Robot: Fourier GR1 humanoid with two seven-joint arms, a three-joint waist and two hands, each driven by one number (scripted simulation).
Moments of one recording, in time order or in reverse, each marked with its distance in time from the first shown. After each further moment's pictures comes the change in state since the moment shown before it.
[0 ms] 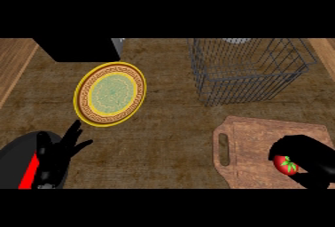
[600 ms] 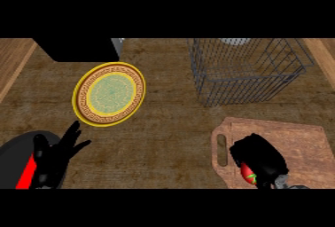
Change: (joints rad) left arm 0.020 -0.005 0.012 -0.023 -0.005 -0.020 -0.006; right arm -0.012 0.320 0.159 -0.116 0.218 0.034 0.394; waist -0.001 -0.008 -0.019
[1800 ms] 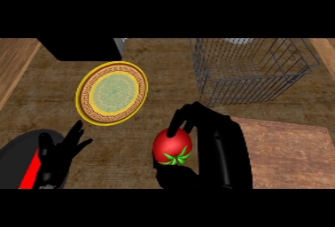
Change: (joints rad) left arm -0.010 -0.014 -0.010 0.001 -0.019 0.005 0.016; right arm -0.436 0.276 0.343 -0.413 -0.343 -0.515 1.152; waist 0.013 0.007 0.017
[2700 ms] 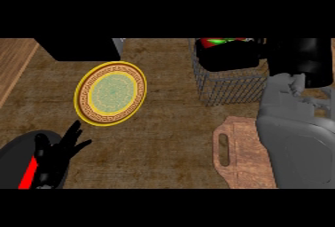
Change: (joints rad) left arm 0.002 -0.004 0.029 0.012 0.000 -0.027 -0.018; right arm -0.499 -0.088 -0.564 0.280 -0.177 0.184 0.017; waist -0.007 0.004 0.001
